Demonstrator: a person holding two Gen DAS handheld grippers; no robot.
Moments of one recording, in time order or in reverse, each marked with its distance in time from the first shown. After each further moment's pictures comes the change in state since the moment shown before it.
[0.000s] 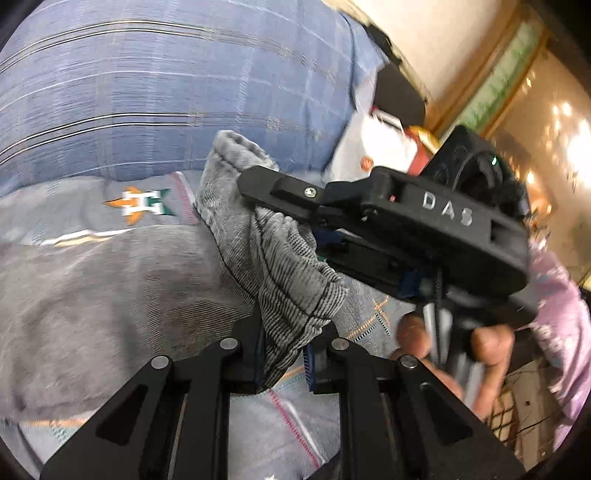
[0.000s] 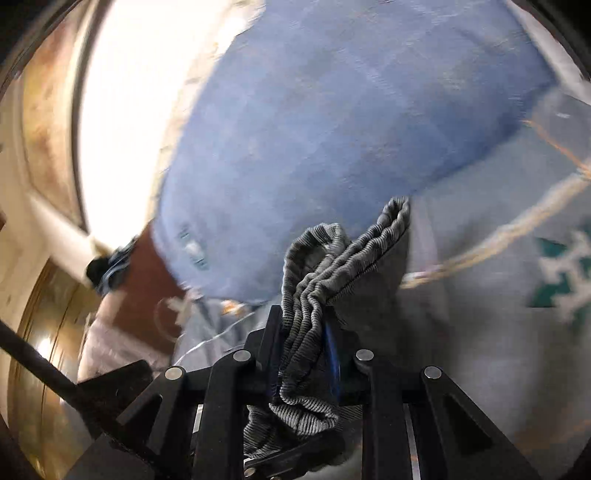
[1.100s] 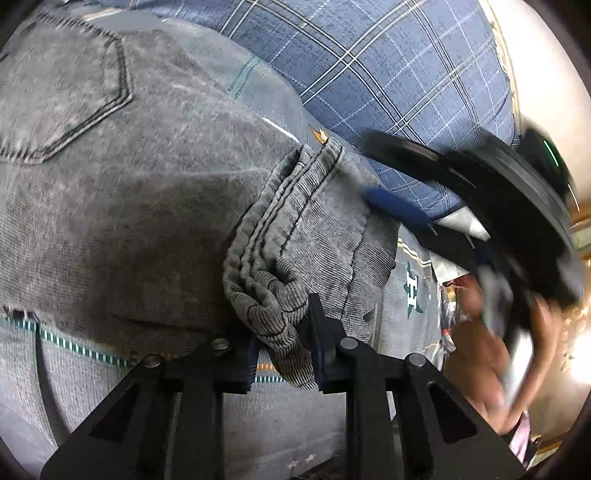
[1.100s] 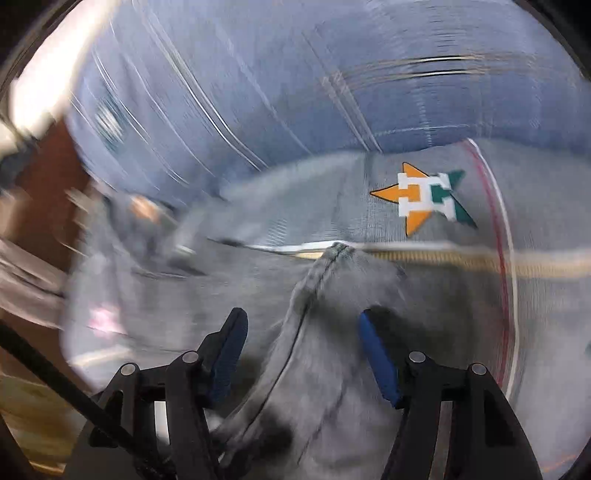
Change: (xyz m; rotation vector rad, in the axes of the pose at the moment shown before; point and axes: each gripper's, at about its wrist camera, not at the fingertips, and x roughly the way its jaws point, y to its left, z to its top) left arm -0.015 0.160 -0.057 -0.623 0.066 0.059; right arm 0.195 0.053 -0.018 -0.229 0.463 -0.499
